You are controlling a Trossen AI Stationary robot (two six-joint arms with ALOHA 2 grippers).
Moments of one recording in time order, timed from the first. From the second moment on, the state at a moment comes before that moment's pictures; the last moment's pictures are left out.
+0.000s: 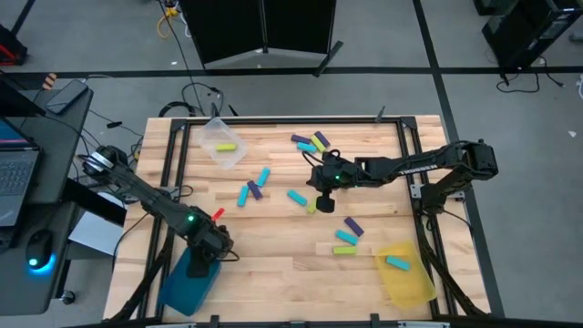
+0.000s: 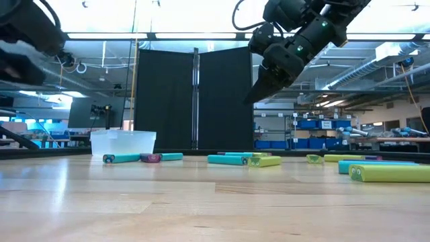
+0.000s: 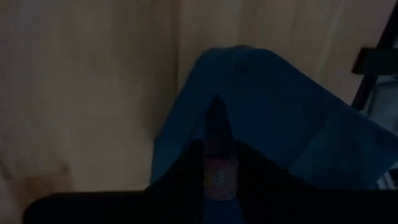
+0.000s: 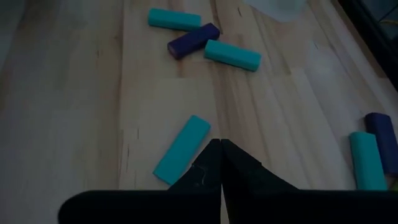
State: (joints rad) left arm -0.56 1.38 0.90 -0.98 0.28 -0.63; right arm -0.09 1.52 0.88 -0.10 0.10 -0.02
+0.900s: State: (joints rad) left arm -0.62 1.41 0.87 -0.99 0.50 -0.53; right arm -0.09 1.52 0.88 -0.09 0.10 -0.05
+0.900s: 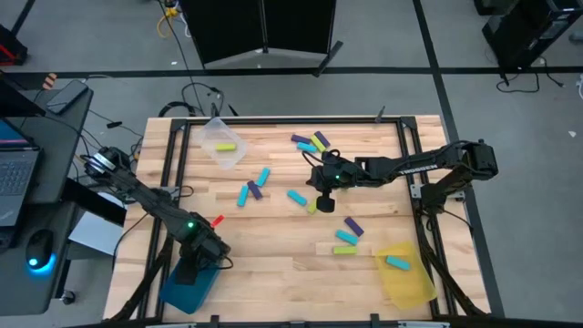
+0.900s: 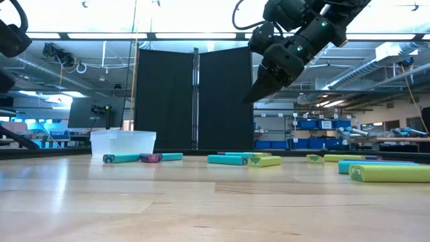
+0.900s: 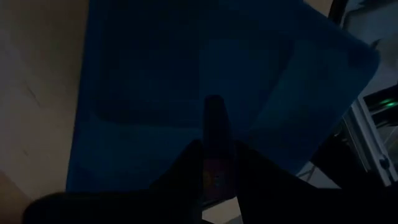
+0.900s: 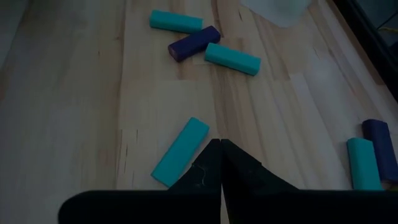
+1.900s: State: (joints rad) left arm -0.62 1.50 0.87 -0.96 0.57 -0.45; right arm -0.13 1.52 0.88 -0.07 0.11 -0.06
